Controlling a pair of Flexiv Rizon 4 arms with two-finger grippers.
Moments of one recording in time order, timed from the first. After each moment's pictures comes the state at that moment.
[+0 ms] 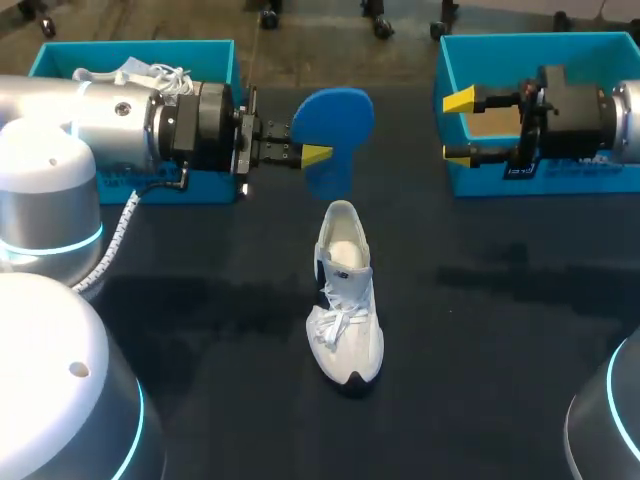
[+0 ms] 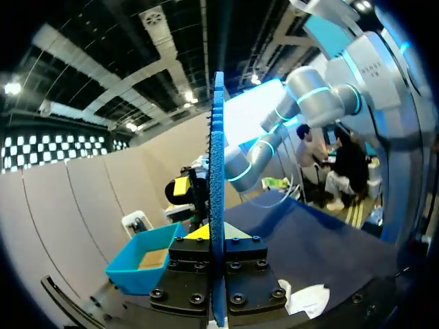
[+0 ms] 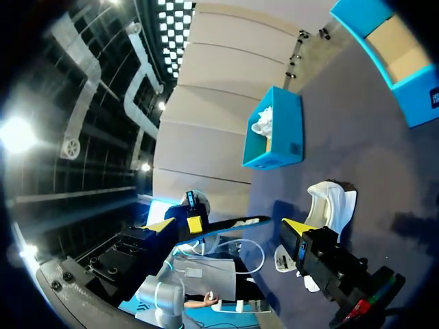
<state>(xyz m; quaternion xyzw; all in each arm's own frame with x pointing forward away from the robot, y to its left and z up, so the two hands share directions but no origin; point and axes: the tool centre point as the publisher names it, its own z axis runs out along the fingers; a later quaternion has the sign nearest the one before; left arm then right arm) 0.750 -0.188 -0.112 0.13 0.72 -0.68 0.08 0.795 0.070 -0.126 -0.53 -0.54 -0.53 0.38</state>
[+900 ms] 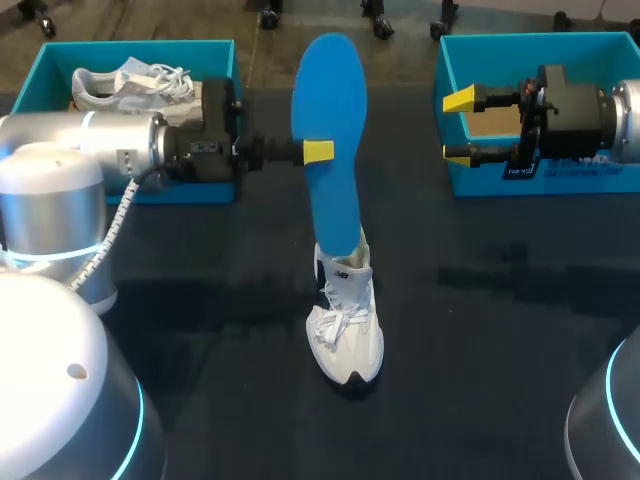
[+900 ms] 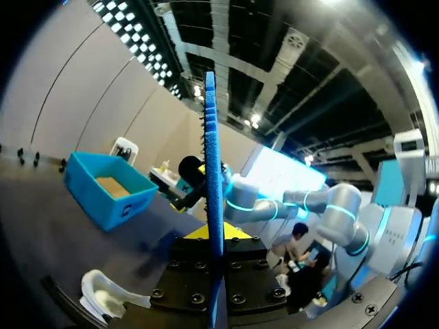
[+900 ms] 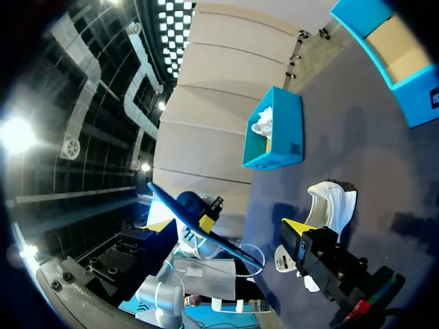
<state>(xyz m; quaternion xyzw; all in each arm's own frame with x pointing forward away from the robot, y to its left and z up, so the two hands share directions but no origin) 0.749 -0.189 -0.121 -0.20 0.67 -0.68 -0.22 0.795 0.070 -0.126 -0.53 -0.54 -0.53 0.38</state>
